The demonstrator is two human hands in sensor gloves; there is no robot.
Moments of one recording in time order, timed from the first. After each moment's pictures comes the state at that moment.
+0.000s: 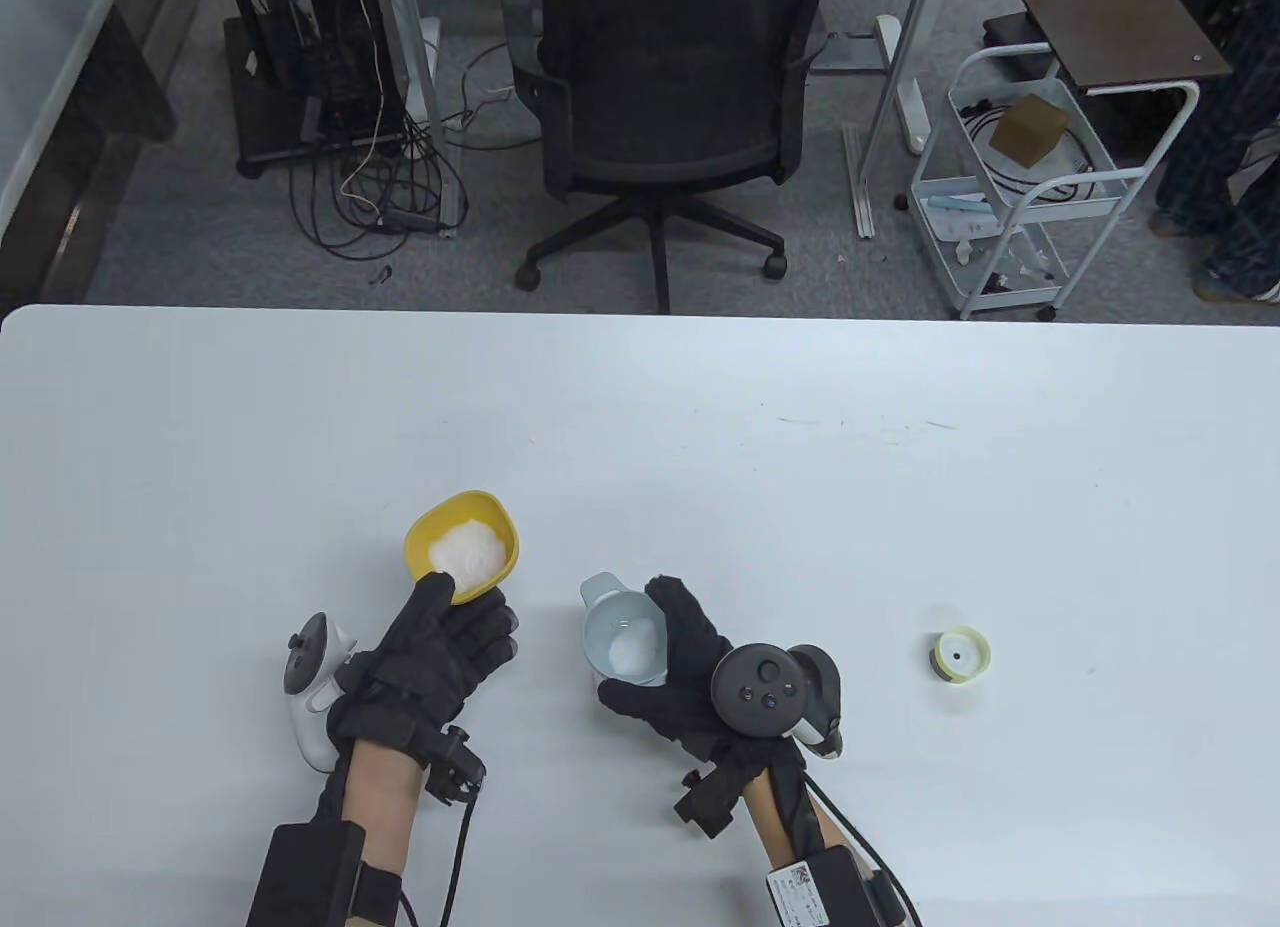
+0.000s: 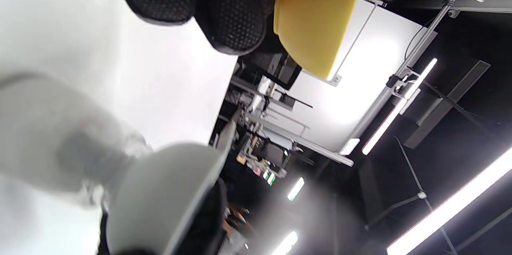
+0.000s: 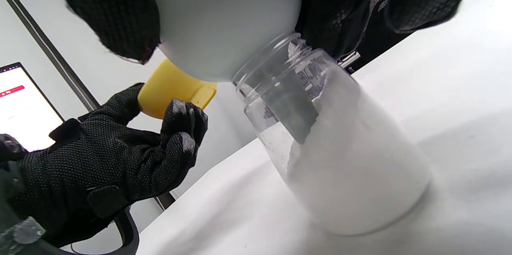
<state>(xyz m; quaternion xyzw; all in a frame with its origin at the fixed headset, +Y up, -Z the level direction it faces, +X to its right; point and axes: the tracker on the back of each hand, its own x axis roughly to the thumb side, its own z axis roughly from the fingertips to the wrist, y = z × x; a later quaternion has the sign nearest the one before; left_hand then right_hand) -0.236 -0.797 -0.205 -0.13 0.04 0.82 0.56 0.078 -0.737 -0.203 0.25 0.00 0.89 0.37</state>
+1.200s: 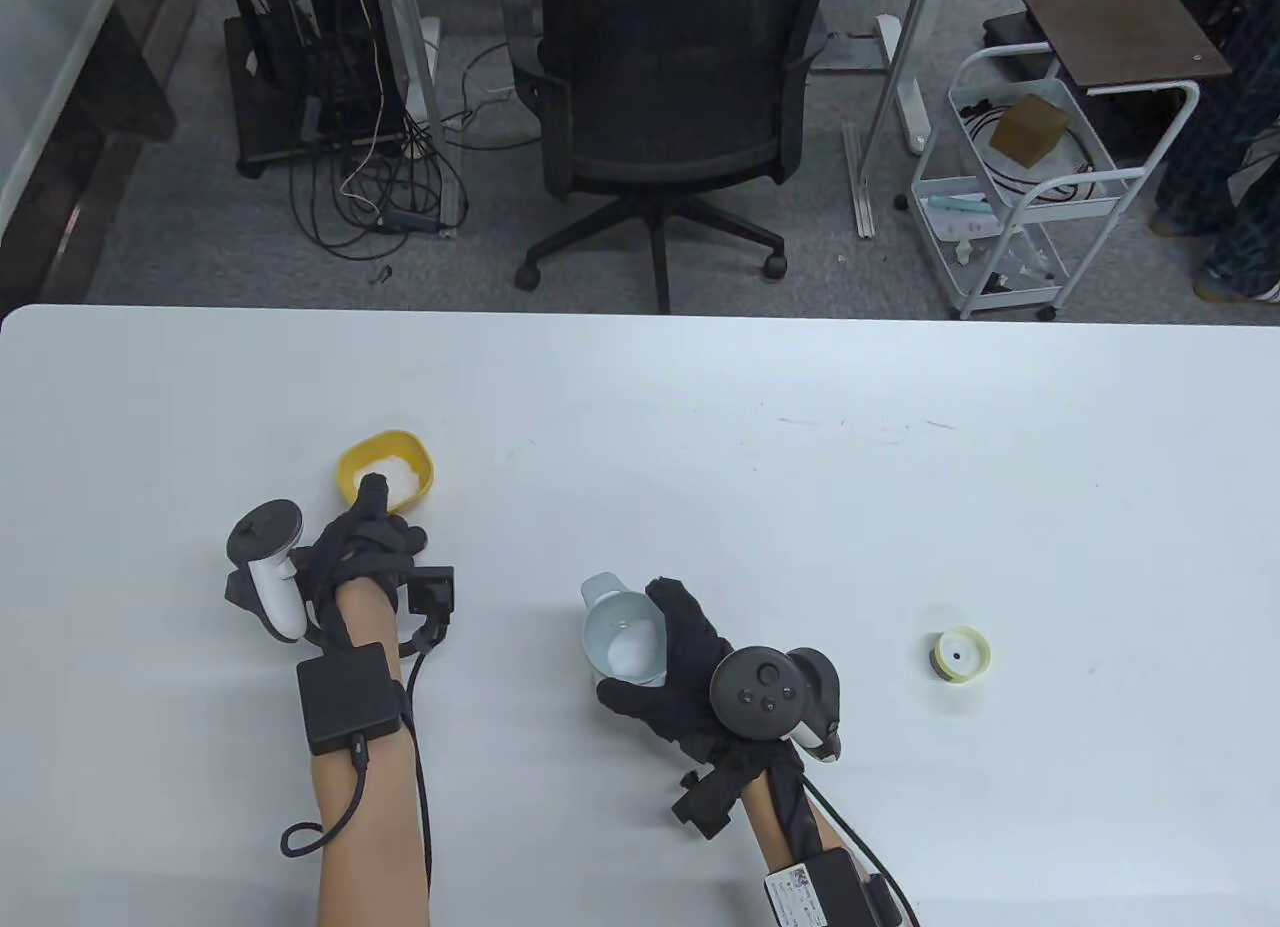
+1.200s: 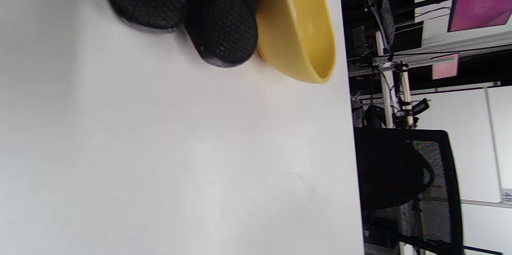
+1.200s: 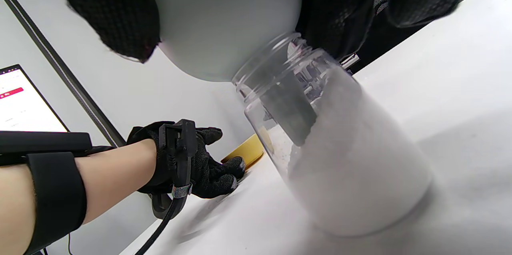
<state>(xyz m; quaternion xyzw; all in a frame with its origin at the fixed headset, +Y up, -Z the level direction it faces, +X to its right) -0.305 -0.797 -0.295 -0.08 0.34 0.62 0.71 0.078 -0.737 -0.201 0.25 -0.01 0.89 0.37</state>
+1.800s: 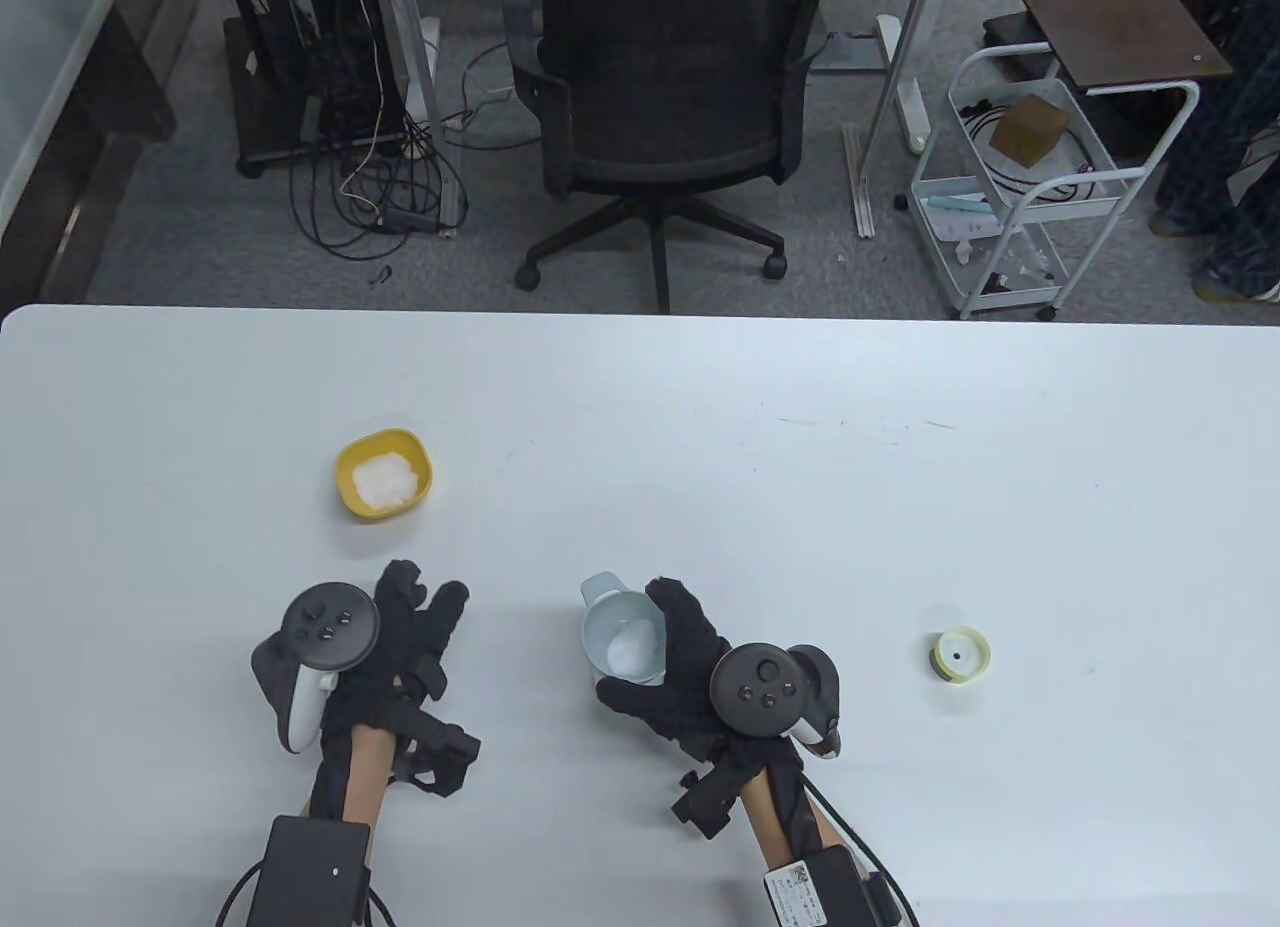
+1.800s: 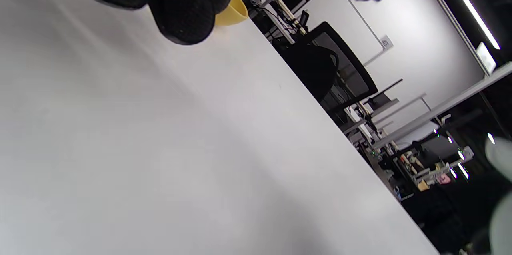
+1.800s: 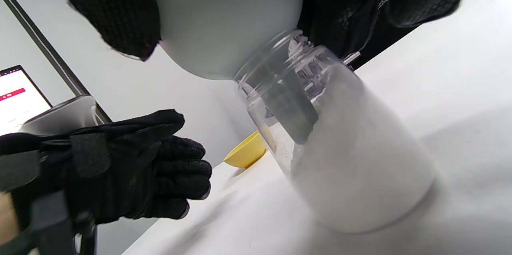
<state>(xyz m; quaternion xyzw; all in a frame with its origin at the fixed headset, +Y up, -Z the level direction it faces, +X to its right) -0.234 -0.749 -0.196 -0.07 0.09 0.39 0.91 0.078 -0.737 -0.203 0.25 0.00 0.89 0.38</state>
